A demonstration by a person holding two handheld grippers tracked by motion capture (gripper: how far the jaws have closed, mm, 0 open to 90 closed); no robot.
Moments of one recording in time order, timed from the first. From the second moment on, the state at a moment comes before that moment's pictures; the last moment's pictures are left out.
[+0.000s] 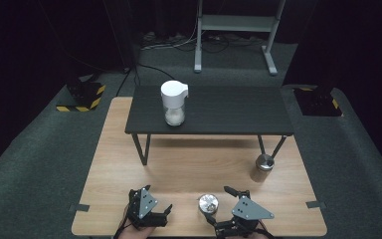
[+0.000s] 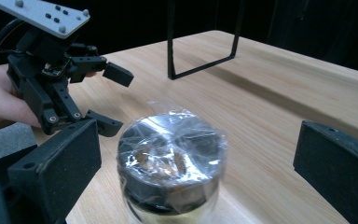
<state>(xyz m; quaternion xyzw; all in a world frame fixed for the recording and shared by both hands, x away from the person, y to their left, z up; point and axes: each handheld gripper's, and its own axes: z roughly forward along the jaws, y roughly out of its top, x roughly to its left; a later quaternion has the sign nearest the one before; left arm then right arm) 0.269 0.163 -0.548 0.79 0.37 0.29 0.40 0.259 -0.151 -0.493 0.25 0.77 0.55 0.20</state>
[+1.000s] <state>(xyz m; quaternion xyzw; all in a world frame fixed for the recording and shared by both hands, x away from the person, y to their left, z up) 0.269 0.163 -0.548 0.79 0.37 0.29 0.40 0.262 -0.141 -0.515 0.24 0.77 0.57 0.16</state>
